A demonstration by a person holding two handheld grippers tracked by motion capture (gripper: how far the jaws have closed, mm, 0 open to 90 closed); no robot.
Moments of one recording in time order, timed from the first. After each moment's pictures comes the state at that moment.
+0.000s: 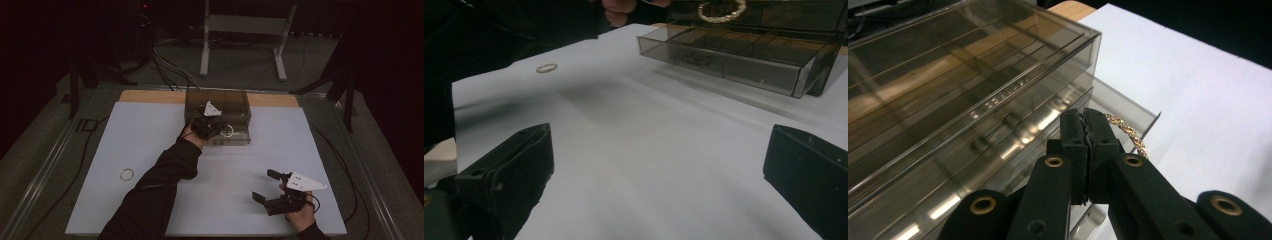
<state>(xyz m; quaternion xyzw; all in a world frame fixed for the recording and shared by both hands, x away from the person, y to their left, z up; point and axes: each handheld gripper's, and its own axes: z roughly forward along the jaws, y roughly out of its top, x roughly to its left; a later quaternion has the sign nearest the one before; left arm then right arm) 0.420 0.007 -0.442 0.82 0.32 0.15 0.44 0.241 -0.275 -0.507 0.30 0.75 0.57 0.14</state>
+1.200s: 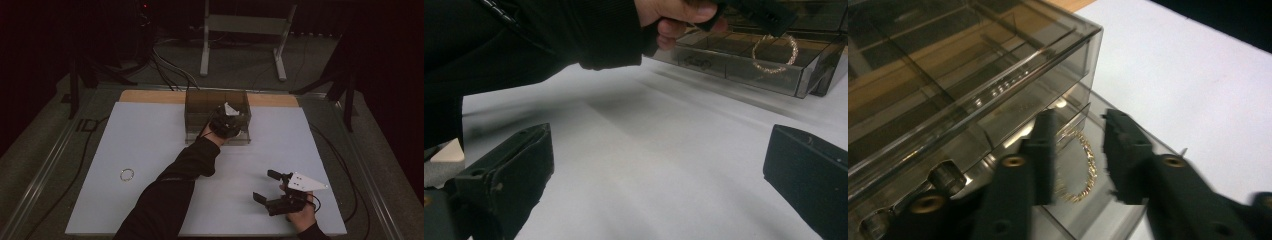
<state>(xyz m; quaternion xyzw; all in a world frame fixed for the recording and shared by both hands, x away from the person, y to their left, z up) 0.442 -0.045 -0.466 0.83 0.34 0.15 0.42 0.240 -0.278 -0.507 0.30 0.75 0.58 0.13</state>
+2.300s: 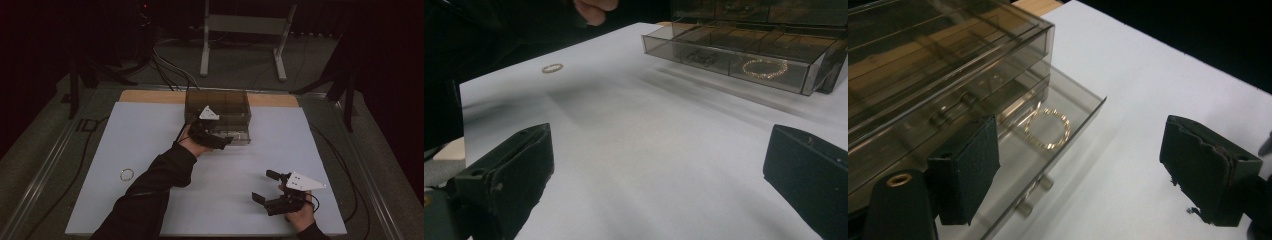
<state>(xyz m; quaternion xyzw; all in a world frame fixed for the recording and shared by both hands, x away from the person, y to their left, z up) 0.391 0.023 -0.428 0.83 0.31 0.10 0.45 0.241 -0.275 -0.508 0.30 0.75 0.57 0.12</state>
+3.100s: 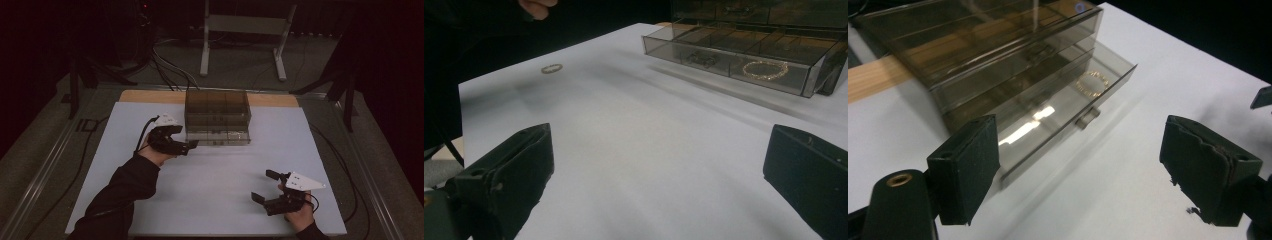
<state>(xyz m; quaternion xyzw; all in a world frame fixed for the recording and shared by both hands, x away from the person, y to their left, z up) 0.356 0.119 -0.419 0.81 0.35 0.12 0.46 0.242 -0.273 -0.507 0.30 0.75 0.57 0.13</state>
